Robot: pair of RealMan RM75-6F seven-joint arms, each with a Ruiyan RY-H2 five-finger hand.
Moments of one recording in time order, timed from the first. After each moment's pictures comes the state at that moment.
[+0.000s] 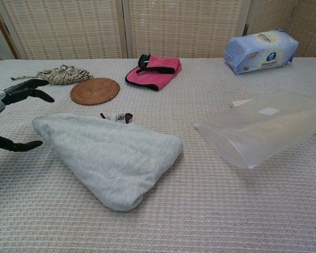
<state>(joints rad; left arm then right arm) -0.41 -1.69 0.00 -1.00 1.58 1.45 -0.34 0.26 -1.60 0.20 -1.05 -1.39 1.44 0.16</state>
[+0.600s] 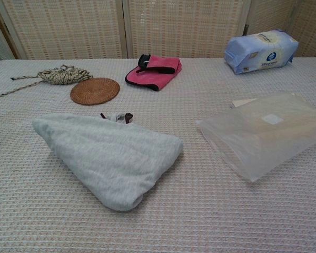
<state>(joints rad) -0.26 -1.26 0.04 -1.55 1.37 1.41 0.08 0.04 -1.19 0.08 -1.64 -1.40 1.59 -0.26</state>
